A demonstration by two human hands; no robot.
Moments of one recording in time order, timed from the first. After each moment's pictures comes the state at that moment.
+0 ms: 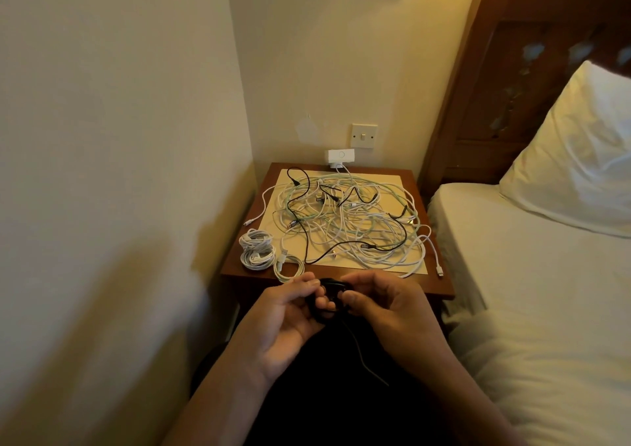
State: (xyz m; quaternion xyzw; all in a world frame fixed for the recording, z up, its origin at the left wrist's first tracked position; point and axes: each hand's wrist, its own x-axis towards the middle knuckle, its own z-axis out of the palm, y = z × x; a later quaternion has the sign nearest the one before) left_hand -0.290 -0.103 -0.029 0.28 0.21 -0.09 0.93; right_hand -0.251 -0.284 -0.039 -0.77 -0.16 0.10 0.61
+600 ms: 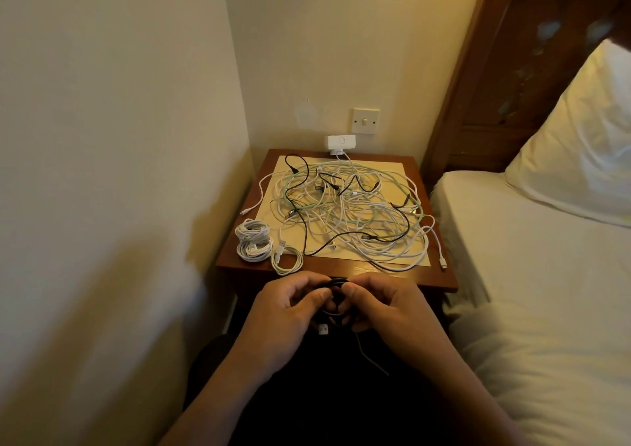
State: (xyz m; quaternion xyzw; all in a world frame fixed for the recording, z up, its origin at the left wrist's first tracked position) left_hand -0.293 -0.098 -0.042 0.78 0.07 0.00 0.62; right_hand -0.237 -0.284 -0.048 -0.78 -0.14 0.17 0.59
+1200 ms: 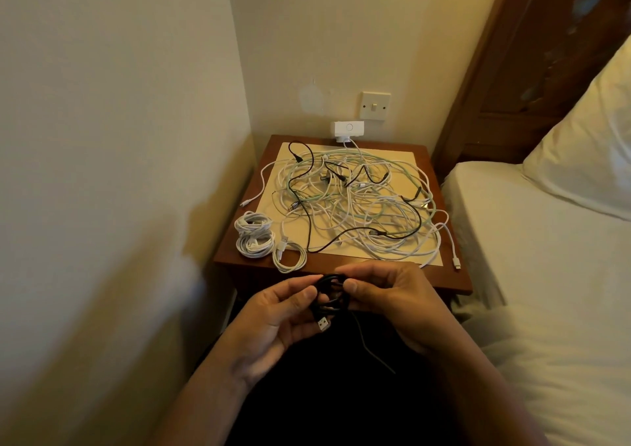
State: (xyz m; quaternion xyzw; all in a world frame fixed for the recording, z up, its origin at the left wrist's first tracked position) left_hand -0.273 -0.075 -0.075 0.42 0.19 -0.11 0.88; right_hand -0.199 -0.272 -0.058 -0.64 -0.10 0.27 0.71
